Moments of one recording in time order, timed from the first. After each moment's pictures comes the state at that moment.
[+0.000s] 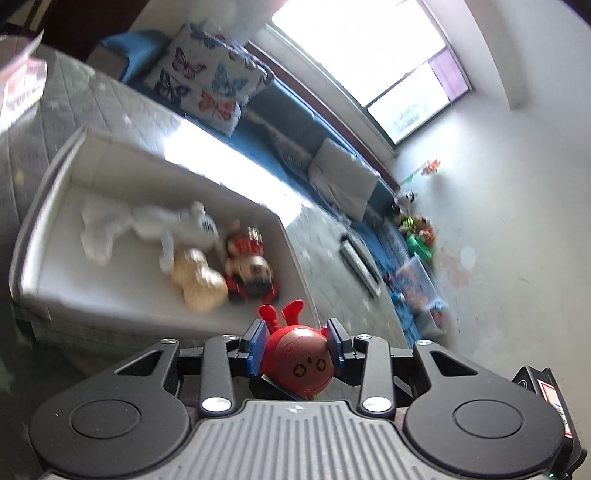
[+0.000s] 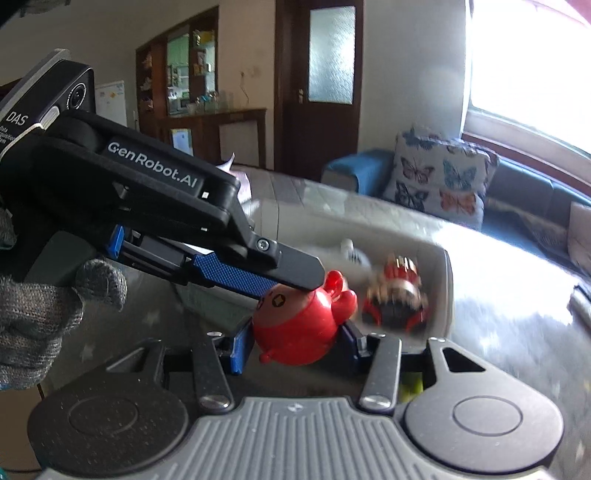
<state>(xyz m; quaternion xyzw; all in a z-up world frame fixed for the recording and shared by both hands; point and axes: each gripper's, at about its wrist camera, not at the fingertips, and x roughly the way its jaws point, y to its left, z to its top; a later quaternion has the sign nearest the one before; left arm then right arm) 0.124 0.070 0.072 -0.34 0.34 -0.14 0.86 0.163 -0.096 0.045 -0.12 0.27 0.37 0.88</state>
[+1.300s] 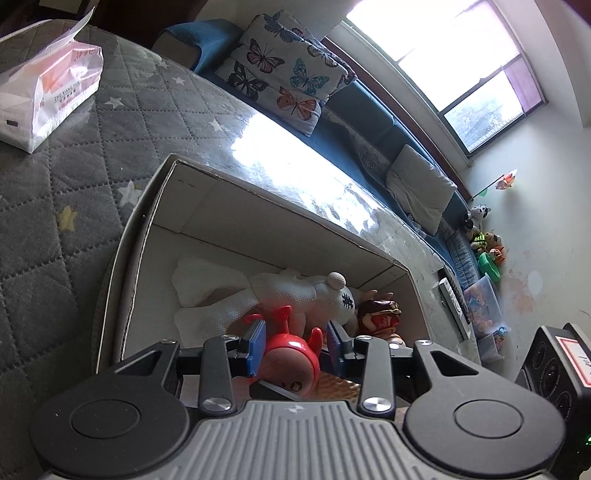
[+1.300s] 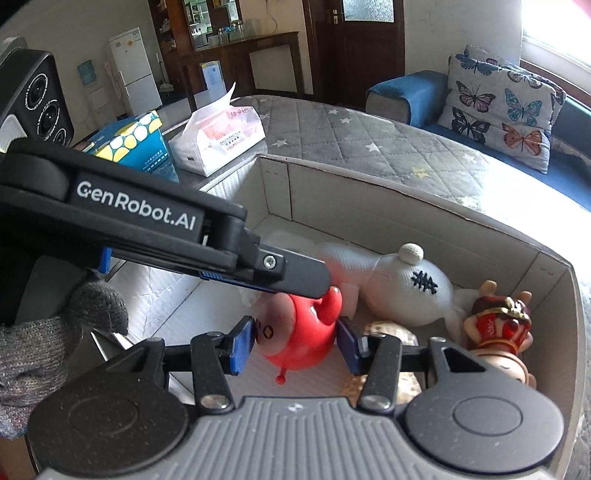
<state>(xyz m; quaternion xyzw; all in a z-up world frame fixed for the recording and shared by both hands) 0.213 0.141 0.017 -0.34 0.39 -0.04 0.85 0.290 0.003 -0.006 -0.14 0.41 0.42 0.80</state>
